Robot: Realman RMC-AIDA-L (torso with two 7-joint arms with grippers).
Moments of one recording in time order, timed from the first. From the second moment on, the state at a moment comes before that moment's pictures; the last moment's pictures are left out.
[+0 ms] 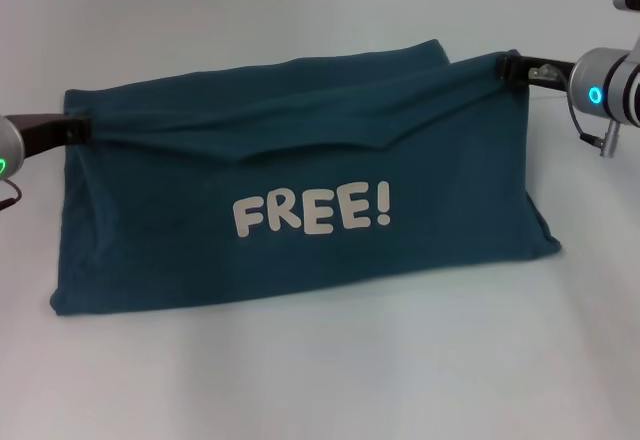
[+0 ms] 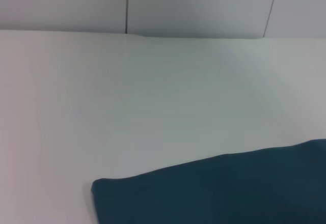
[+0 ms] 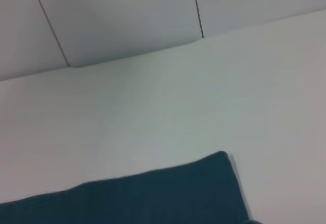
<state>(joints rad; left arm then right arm) -0.77 -2.11 0.74 0.65 2.32 0.53 -2.08 0.79 2.09 -0.88 -0.68 -2.33 -0.46 2.43</state>
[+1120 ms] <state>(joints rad) -0.72 -2.04 0.65 0.76 2.48 0.90 -2.34 0.77 2.06 -0.94 -0.75 -2.31 -0.59 2.41</state>
